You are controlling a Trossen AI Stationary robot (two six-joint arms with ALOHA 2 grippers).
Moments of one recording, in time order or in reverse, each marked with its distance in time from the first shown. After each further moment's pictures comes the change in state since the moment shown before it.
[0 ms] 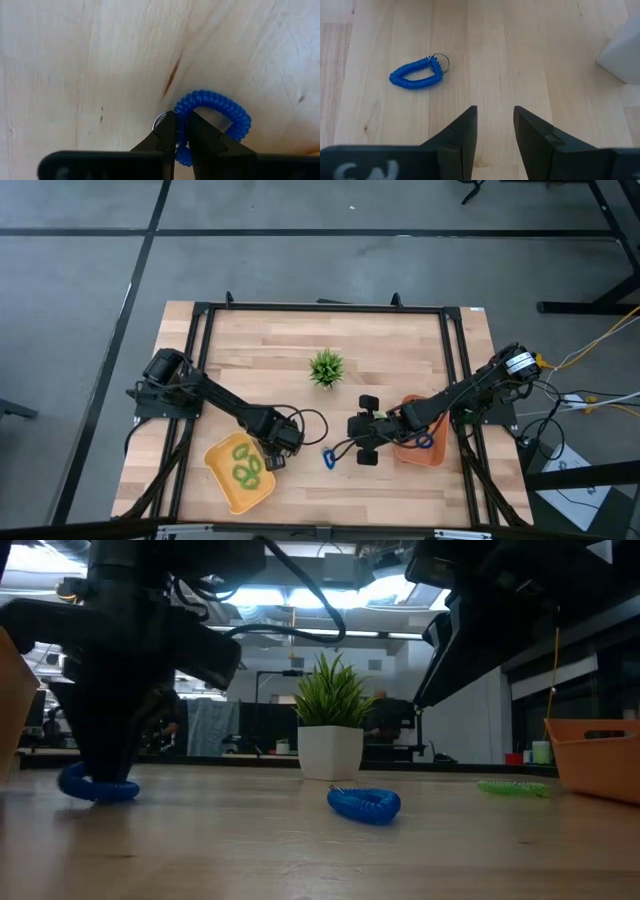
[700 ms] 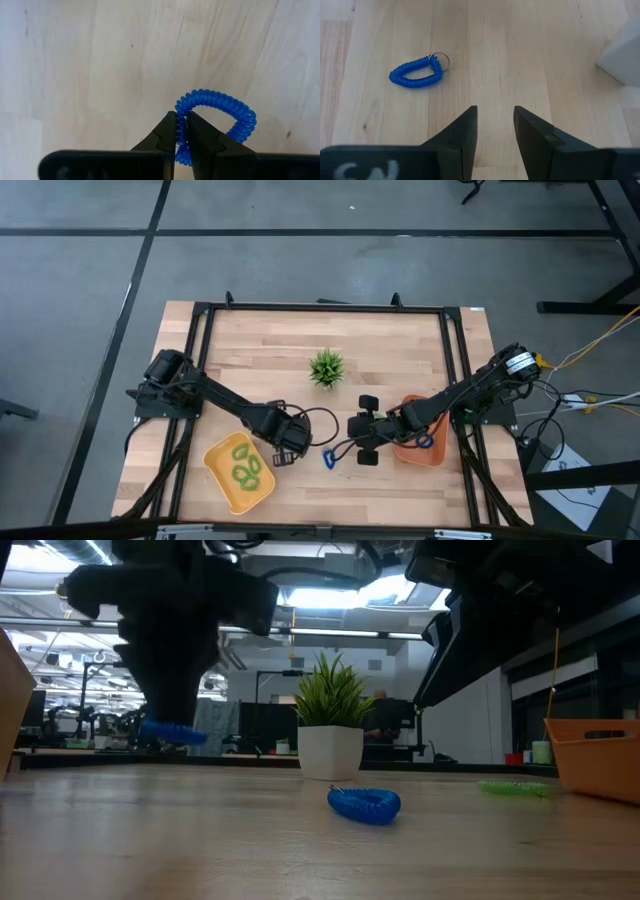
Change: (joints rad) left arm -0.006 0.003 0.180 -0.146 -0.193 0.079; right arm 0.000 0.000 0.000 0.000 0.000 -0.016
